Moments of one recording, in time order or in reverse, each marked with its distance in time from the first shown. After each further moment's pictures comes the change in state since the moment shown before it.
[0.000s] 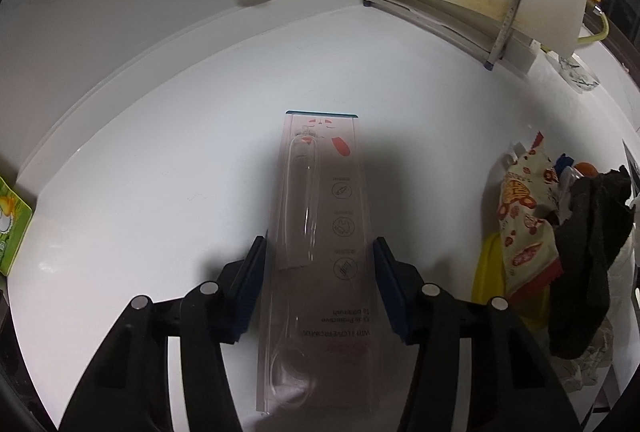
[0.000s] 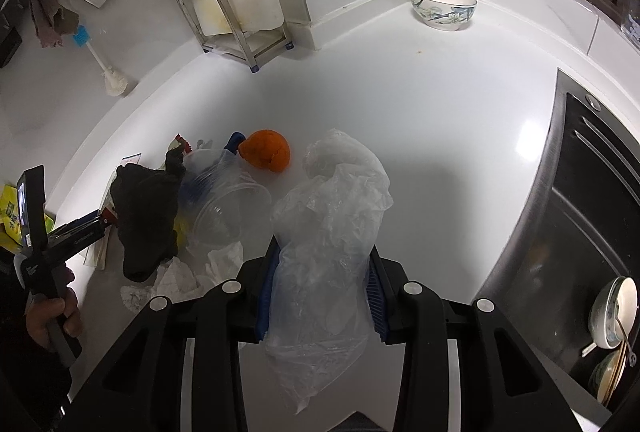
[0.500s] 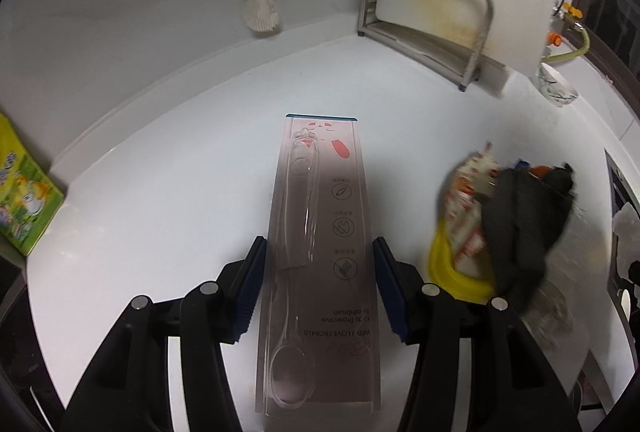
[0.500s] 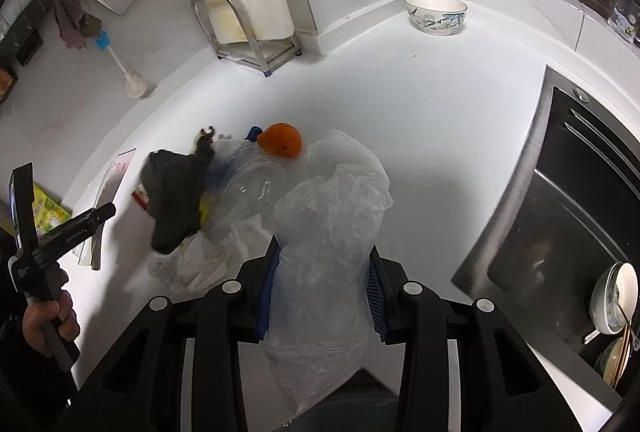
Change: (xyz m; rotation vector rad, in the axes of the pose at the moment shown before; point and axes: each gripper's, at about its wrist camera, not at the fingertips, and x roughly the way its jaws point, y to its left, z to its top) left arm -0.065 -0.006 -0.019 -0.017 -0.073 0.004; right arm -0.041 0.000 -0.029 0.008 -0.036 0.038
